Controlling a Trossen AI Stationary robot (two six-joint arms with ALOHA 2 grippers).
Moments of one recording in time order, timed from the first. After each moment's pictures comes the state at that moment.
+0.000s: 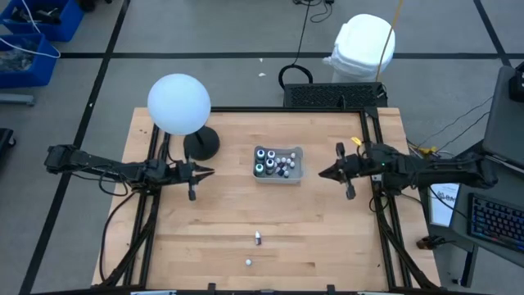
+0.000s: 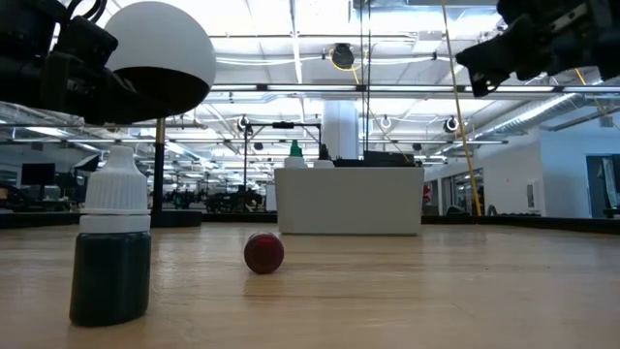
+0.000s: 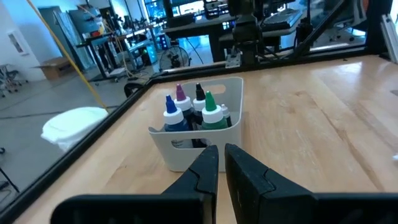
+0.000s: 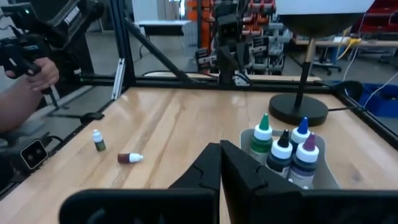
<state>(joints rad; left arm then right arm) -0.11 0.52 0.02 0.40 -0.28 0.15 -0.10 0.52 0.27 0.14 -0.24 -0.01</state>
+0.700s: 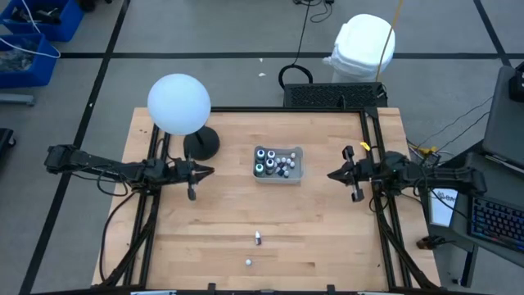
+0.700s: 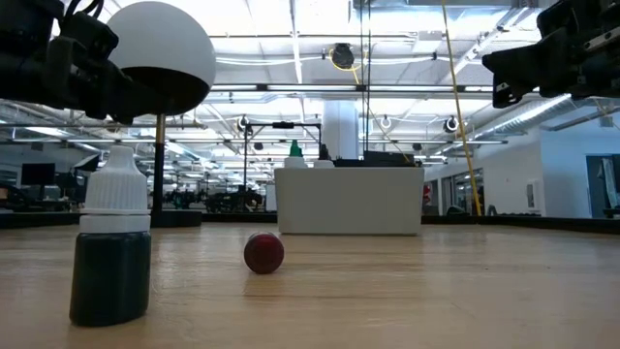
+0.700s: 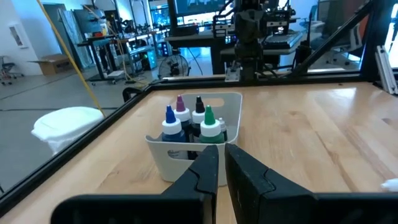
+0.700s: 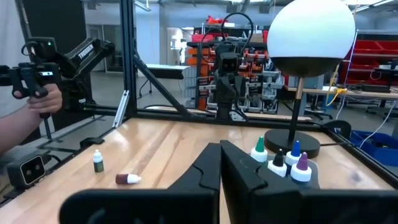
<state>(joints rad) -0.11 0.52 0.02 0.45 -0.28 0.07 -0.10 0.20 0.04 0.26 -0.24 -0.01</state>
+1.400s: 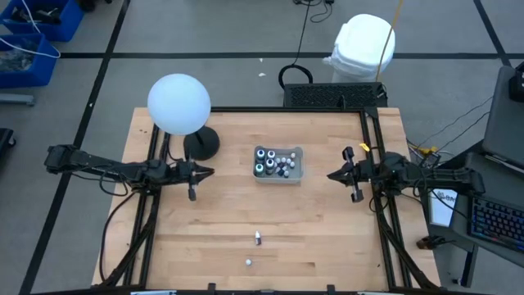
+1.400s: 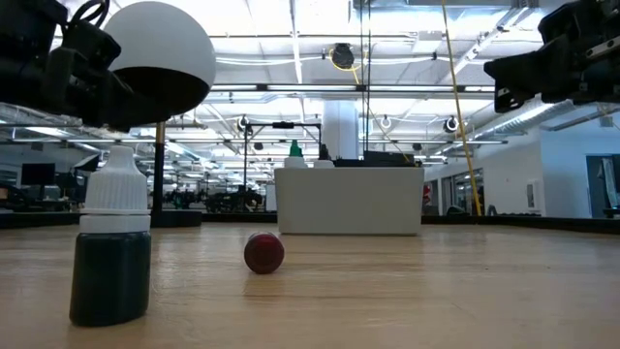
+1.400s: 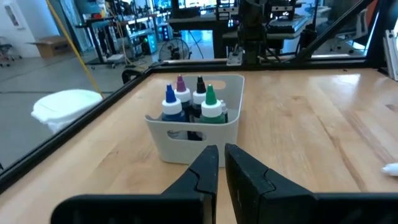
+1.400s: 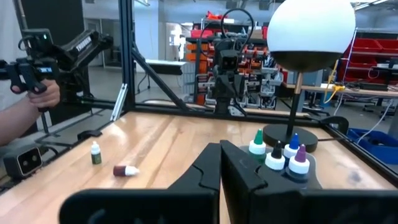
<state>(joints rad) -0.11 0.52 0.02 0.38 -0.29 0.03 -0.10 0.17 0.02 0.23 -0.24 -0.03</state>
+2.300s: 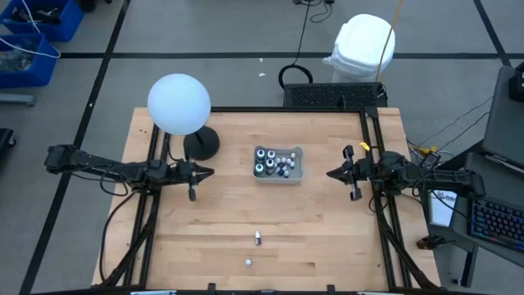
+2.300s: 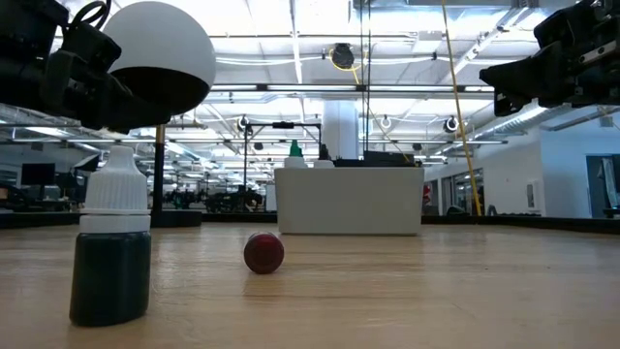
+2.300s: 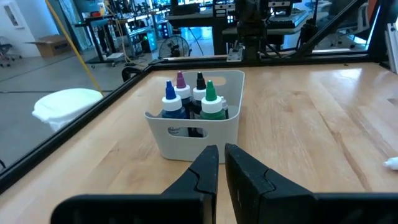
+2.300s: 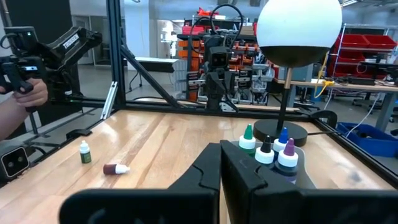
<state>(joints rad) -0.11 0.52 0.02 0.36 -0.29 0.04 -0.14 0.17 0.02 0.21 -0.23 -0.03</state>
